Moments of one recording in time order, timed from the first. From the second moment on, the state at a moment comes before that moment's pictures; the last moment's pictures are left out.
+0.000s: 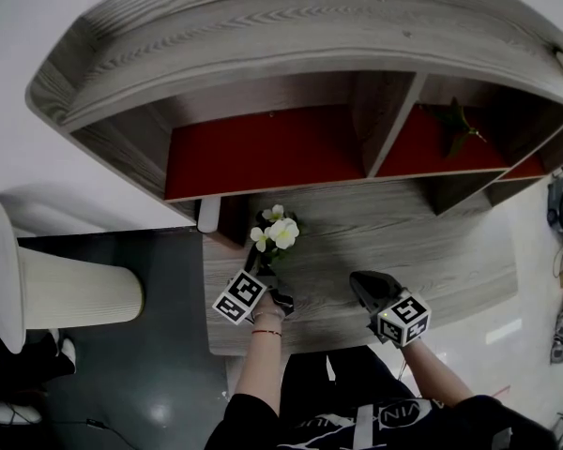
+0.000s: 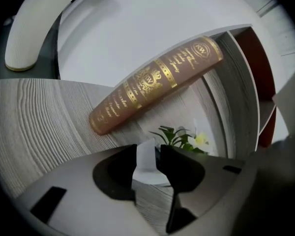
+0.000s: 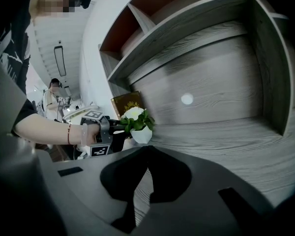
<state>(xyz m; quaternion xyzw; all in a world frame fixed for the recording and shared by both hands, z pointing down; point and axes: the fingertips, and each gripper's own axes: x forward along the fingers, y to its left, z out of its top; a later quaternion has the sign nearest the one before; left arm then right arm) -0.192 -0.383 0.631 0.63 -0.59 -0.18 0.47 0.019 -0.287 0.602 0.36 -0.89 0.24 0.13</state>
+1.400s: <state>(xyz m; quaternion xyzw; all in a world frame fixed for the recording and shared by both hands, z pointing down) -0.214 -0.309 0.539 0.74 -0.63 0.00 0.26 0.014 -0.326 0.536 0.35 -0.92 0.17 0.07</state>
